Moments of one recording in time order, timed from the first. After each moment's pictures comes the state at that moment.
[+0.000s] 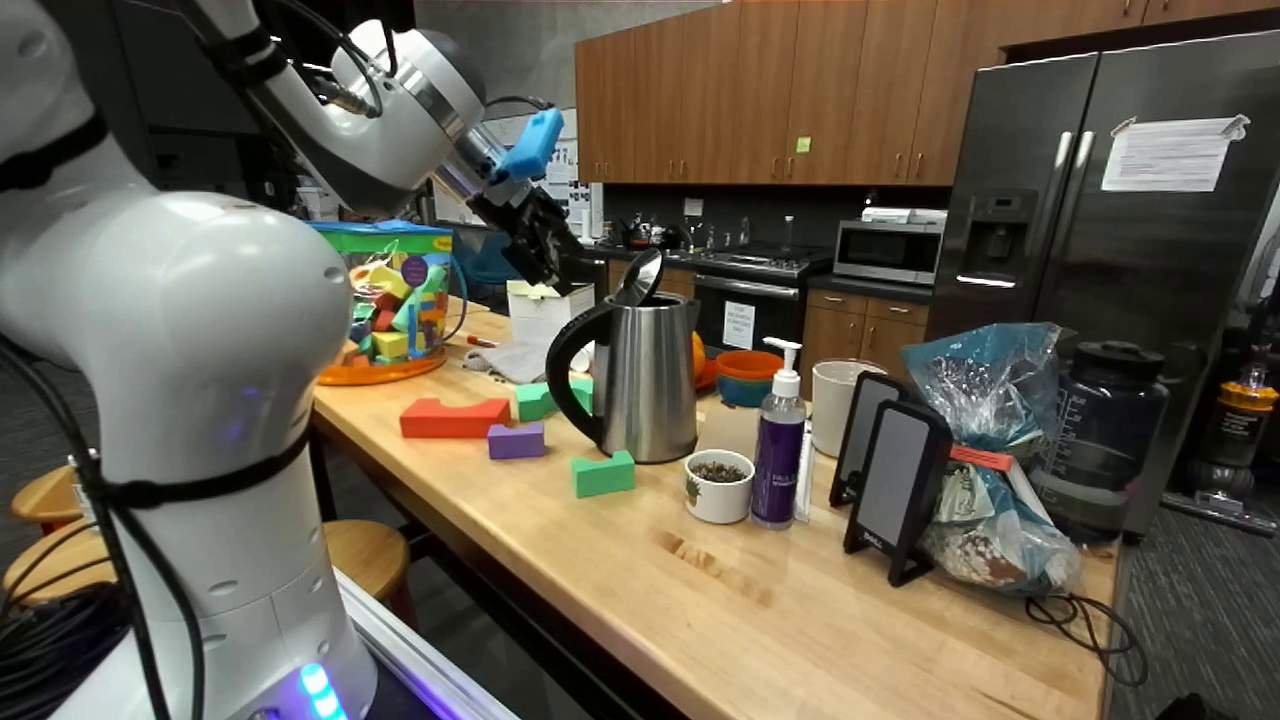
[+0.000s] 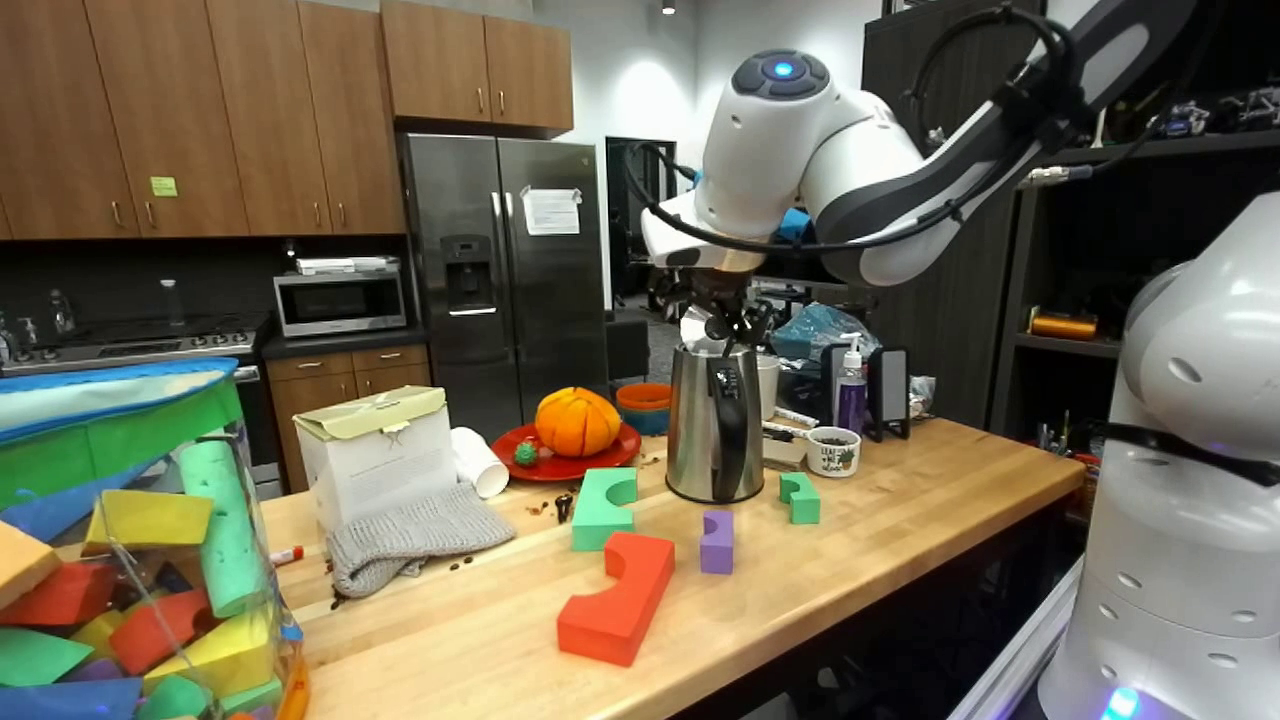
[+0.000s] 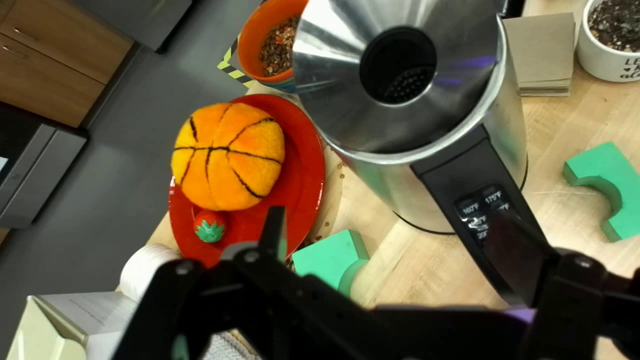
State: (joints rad) arm 0.17 -0.55 0.11 -2.76 -1.00 2.62 -0.86
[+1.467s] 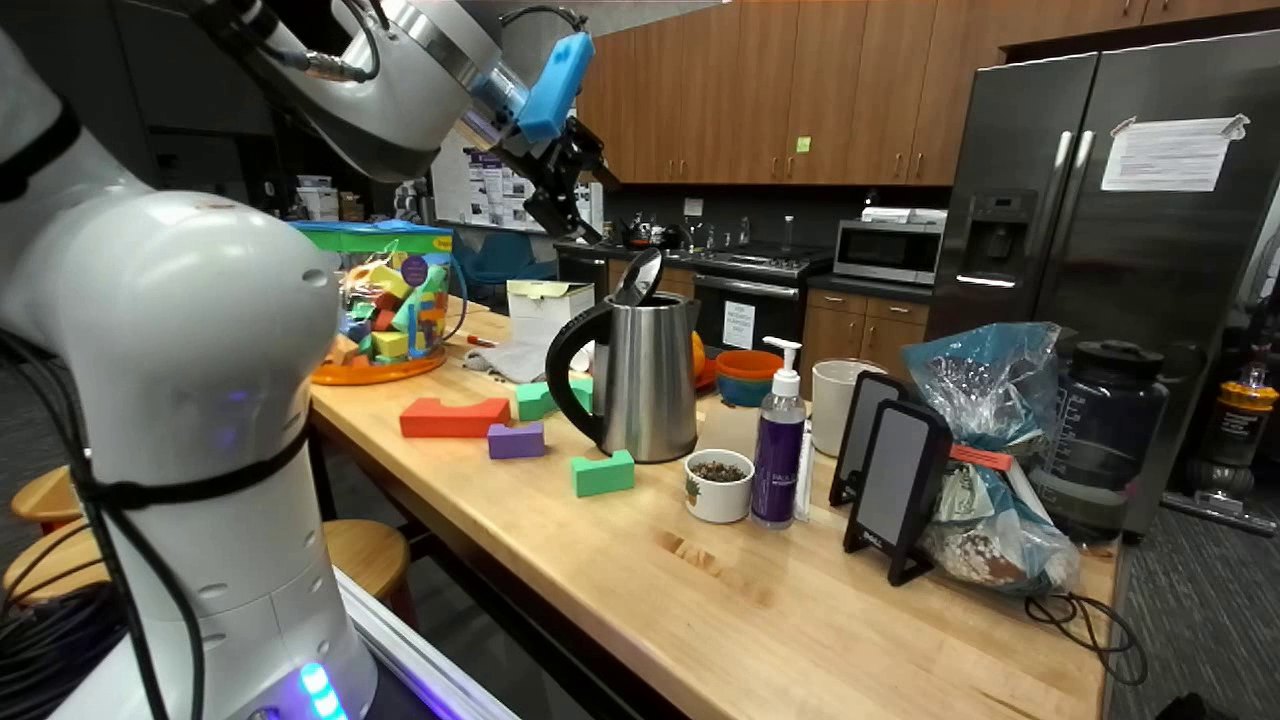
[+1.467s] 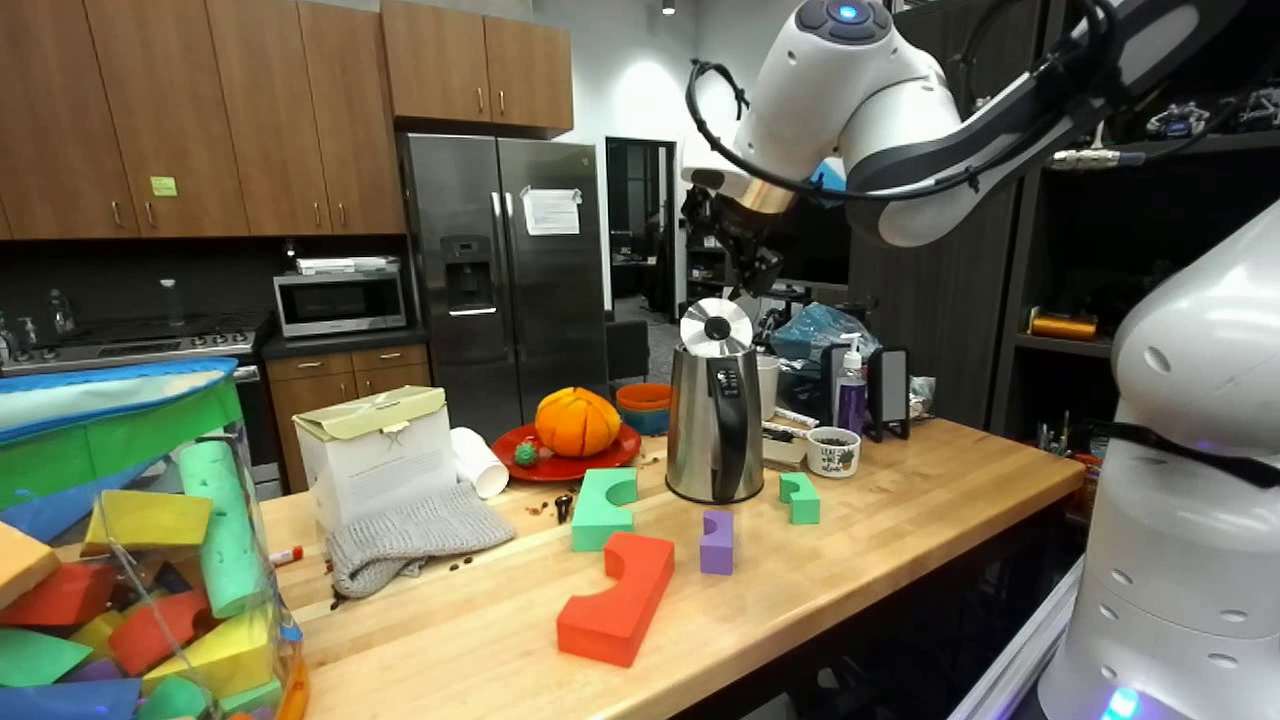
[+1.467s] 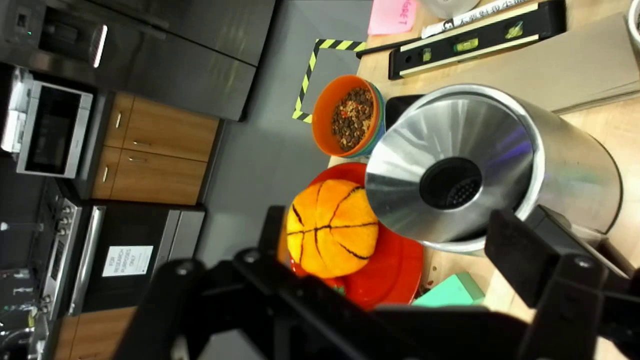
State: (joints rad) arm 0.06 -0.69 0.05 -2.76 -1.05 2.73 -0.65
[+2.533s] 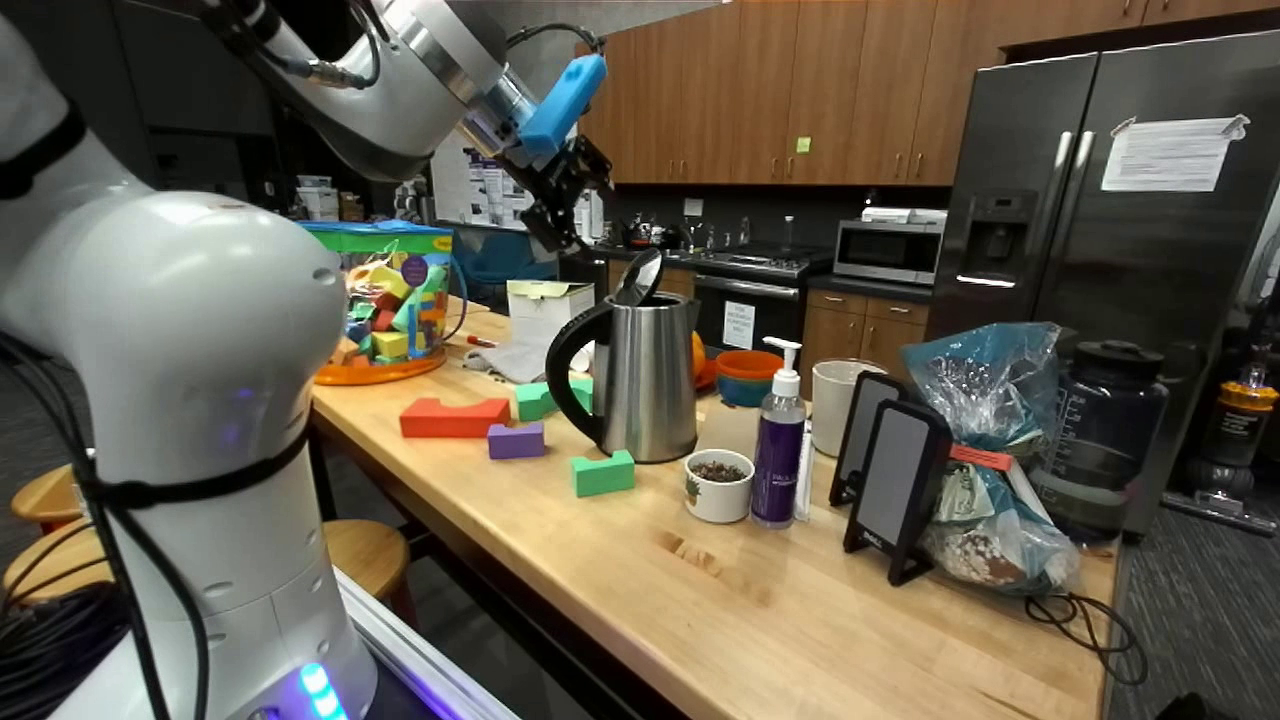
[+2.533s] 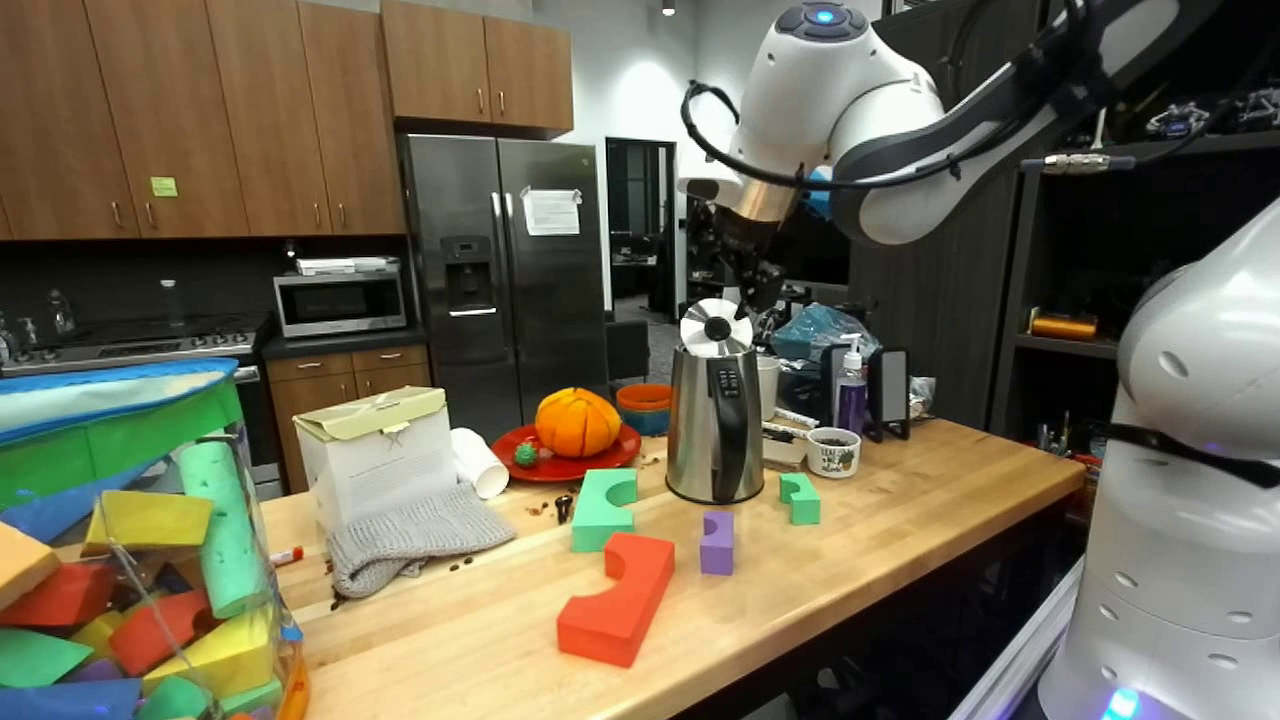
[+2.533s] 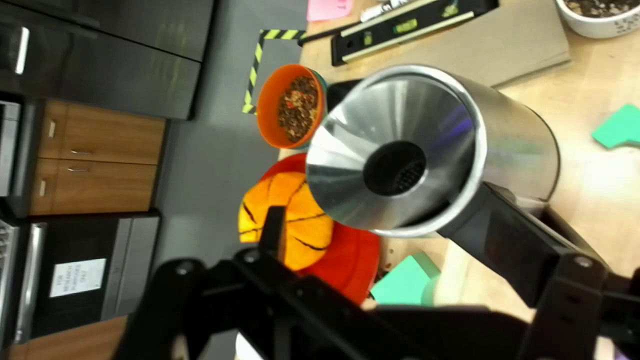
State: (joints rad) arm 0.13 -0.65 0.02 -2.76 -0.88 2.64 -0.73
